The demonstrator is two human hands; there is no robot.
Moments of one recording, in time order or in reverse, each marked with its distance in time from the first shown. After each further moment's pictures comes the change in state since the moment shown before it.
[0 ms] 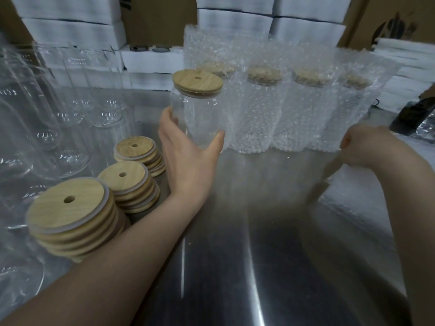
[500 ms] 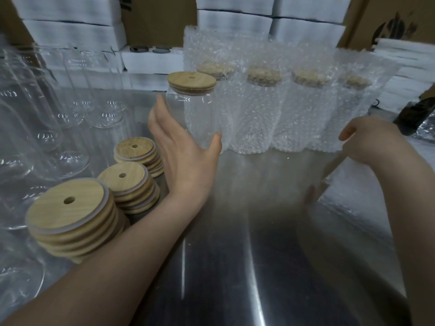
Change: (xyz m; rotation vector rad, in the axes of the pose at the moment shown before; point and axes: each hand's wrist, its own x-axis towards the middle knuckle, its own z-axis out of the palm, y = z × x) left_hand -0.001 0.006 -0.005 0.075 0.029 0.108; right_hand -0.004 0.002 -0.002 0.144 0.190 -0.042
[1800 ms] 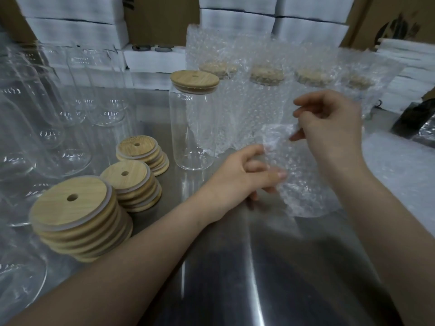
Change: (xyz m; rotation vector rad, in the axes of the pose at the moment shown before) left_hand -0.025 0.030 0.004 -0.666 -0.965 -0.389; right_hand -0.043 -0.063 0.023 1.074 0.314 -0.308
